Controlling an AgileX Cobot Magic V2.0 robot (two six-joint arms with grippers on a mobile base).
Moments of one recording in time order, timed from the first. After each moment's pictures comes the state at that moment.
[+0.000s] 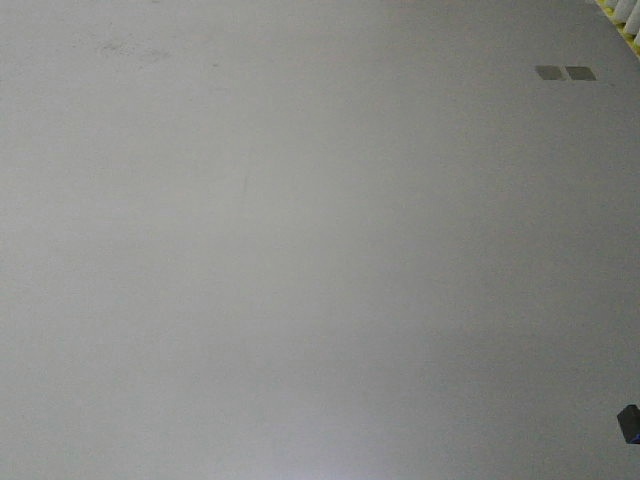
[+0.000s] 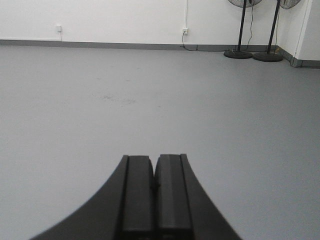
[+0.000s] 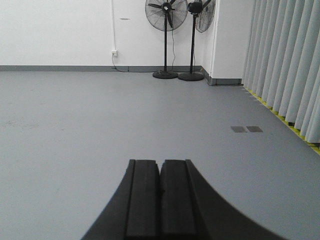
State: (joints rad) left arm 0.13 -0.01 0.03 -0.20 0.19 0.20; right arm -0.05 -0.01 0.03 -0.04 0.13 0.05
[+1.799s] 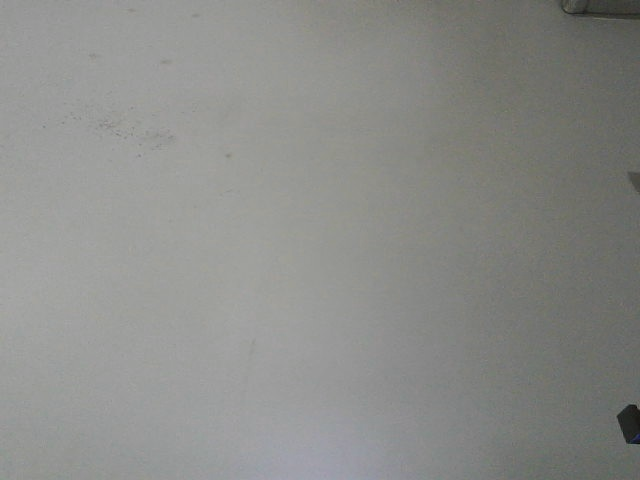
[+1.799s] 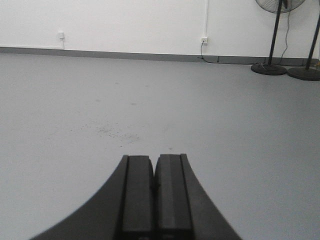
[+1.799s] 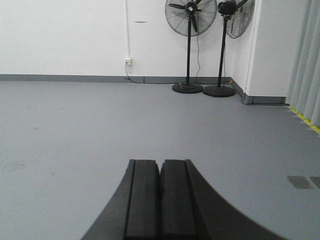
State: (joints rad) left arm 0.13 -0.01 0.03 -0.20 0.19 0.20; right arm -0.05 -0.01 0.03 -0.04 0.13 0.05
